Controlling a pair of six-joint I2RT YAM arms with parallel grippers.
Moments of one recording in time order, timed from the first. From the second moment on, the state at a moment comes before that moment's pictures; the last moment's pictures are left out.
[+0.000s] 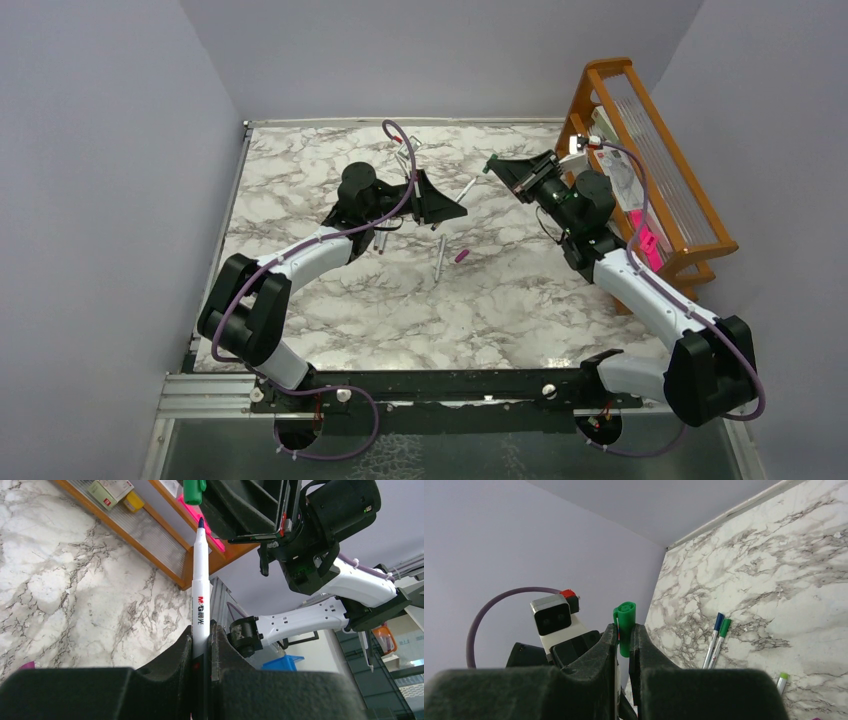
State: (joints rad) left arm -0.50 1.56 0.93 0.70 0.87 -0.96; right arm 0.36 1.22 0.79 0.50 -0.23 1.05
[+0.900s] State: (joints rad) left arm -0.50 1.57 0.93 0.70 0.87 -0.96; right arm 0.36 1.22 0.79 0.52 -0.26 1.06
